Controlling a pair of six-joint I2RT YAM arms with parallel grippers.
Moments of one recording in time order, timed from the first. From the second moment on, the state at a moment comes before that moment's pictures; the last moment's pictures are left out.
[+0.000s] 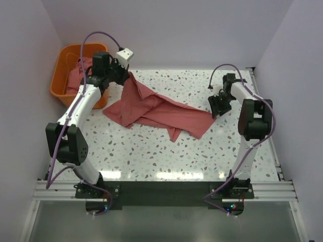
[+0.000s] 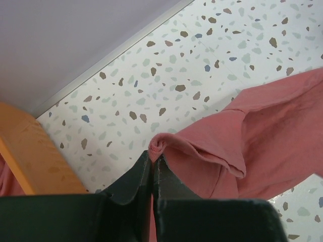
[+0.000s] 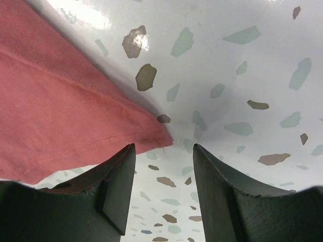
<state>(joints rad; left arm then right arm) -0.16 1.68 1.54 -0.36 0.36 0.32 -0.01 2.10 1.61 -0.92 -0.20 -0.38</state>
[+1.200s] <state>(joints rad) -0.08 1.65 1.67 -0.15 0.38 0.24 -0.05 1.71 1.84 -0.80 -0.14 -0.38</state>
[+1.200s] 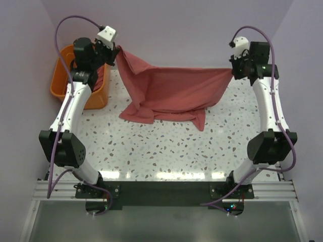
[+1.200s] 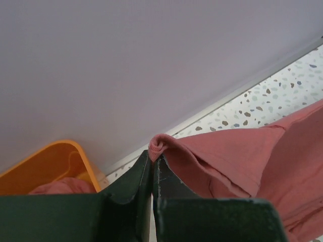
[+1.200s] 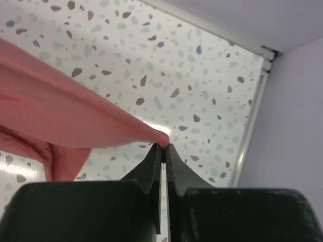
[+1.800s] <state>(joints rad) -0.06 0.90 1.33 0.21 0.32 0.27 -0.07 1.03 1.82 -0.54 0.12 -0.36</state>
